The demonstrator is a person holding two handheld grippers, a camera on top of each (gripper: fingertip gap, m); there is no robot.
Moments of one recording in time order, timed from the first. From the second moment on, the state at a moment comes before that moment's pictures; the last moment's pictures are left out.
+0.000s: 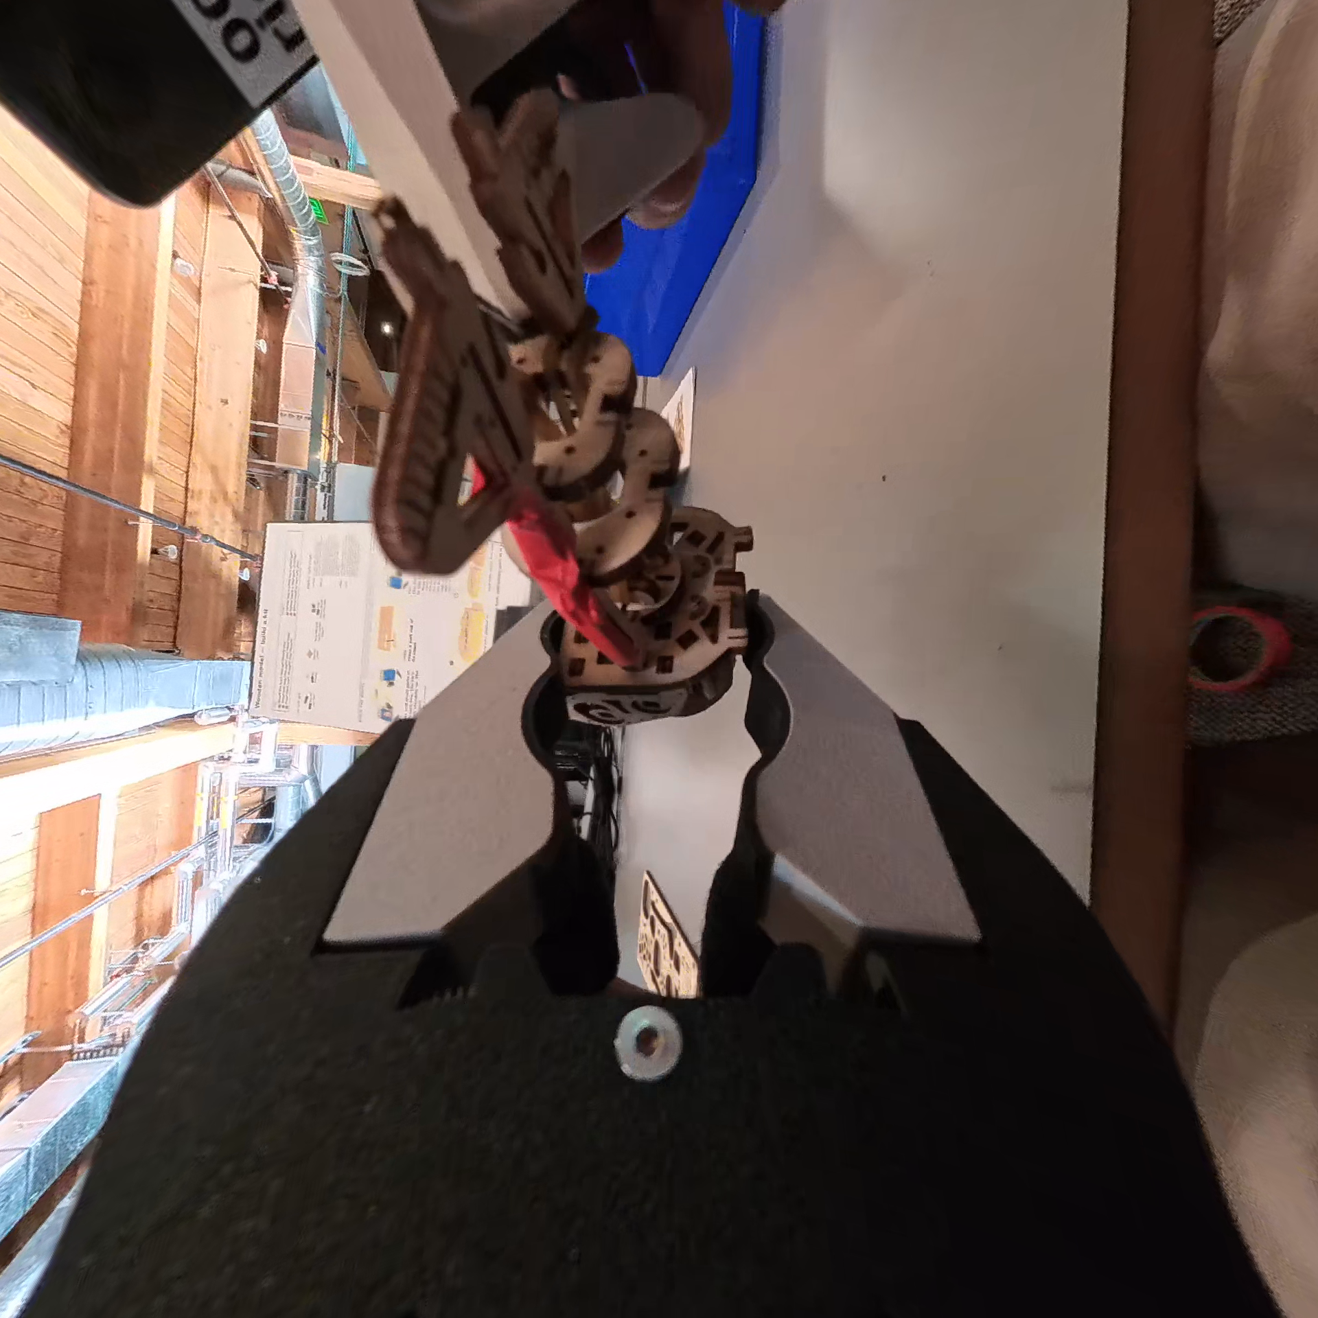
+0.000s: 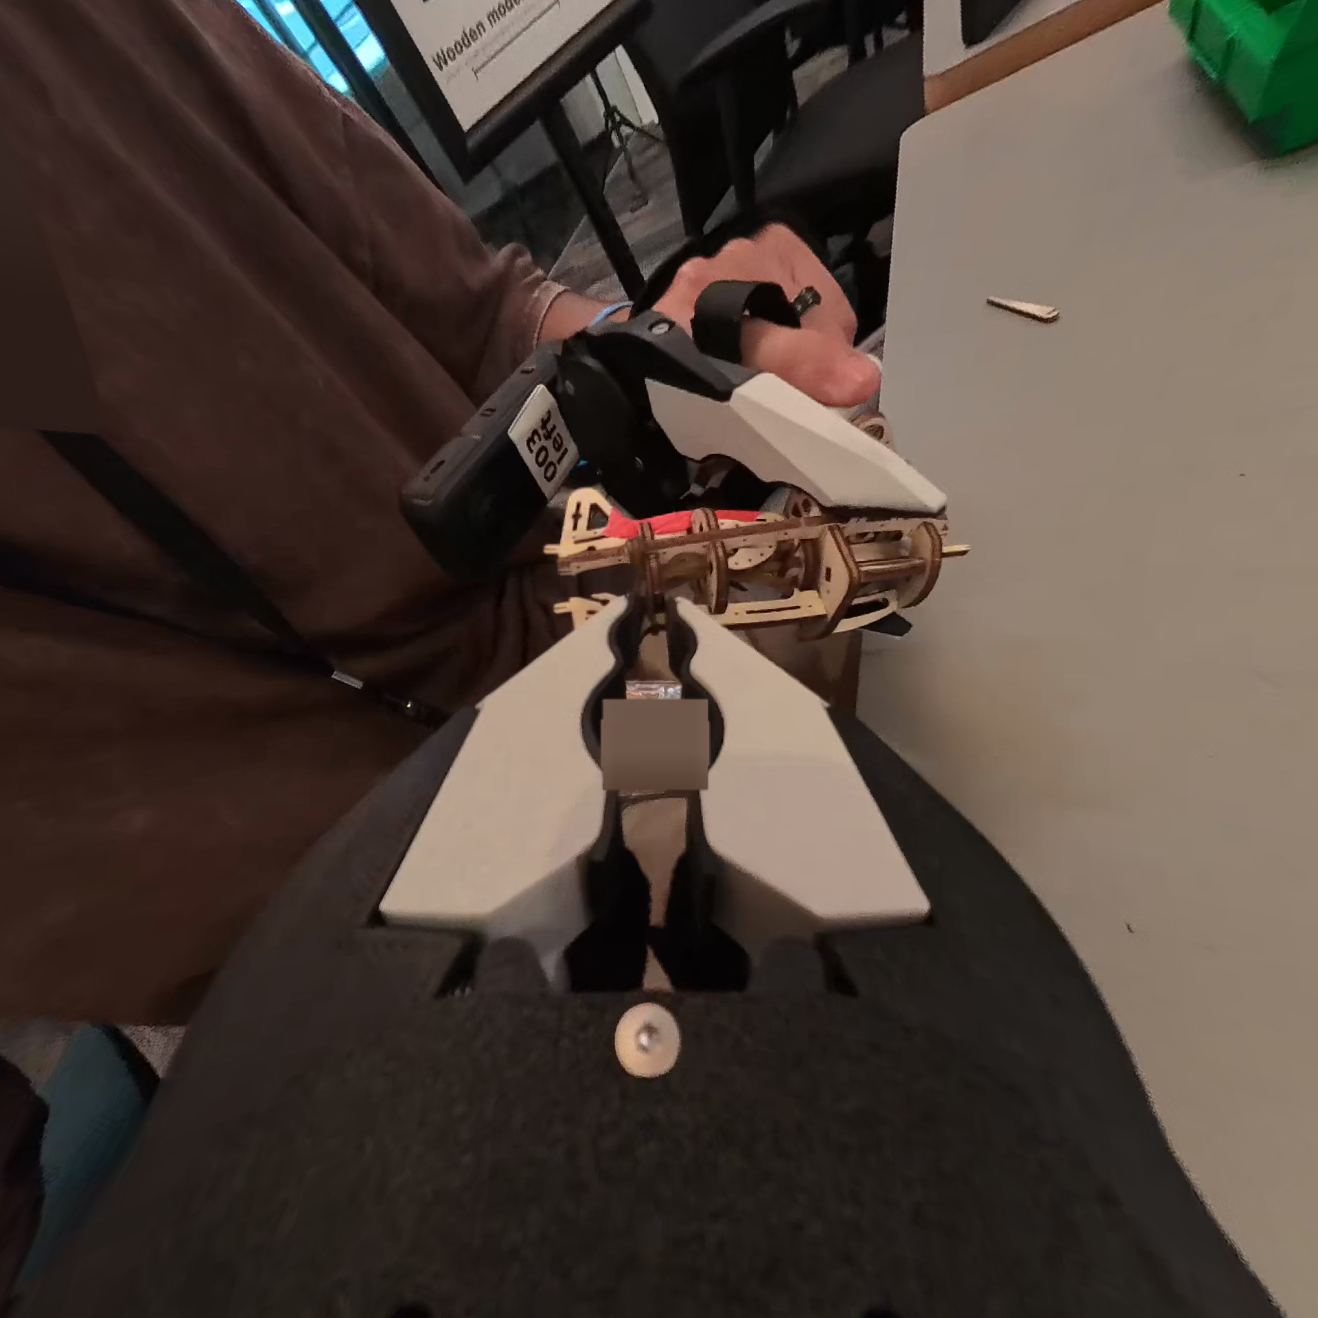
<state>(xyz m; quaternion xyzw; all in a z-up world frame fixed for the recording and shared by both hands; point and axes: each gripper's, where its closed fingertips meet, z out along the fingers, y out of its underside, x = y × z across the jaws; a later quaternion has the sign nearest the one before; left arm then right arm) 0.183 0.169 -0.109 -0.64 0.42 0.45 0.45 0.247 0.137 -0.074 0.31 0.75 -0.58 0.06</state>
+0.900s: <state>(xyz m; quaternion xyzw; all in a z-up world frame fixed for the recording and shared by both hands) 0.174 0.170 -0.152 -0.81 0.30 0.26 0.43 0.225 0.182 -0.068 0.41 0.66 -0.61 -0.14</state>
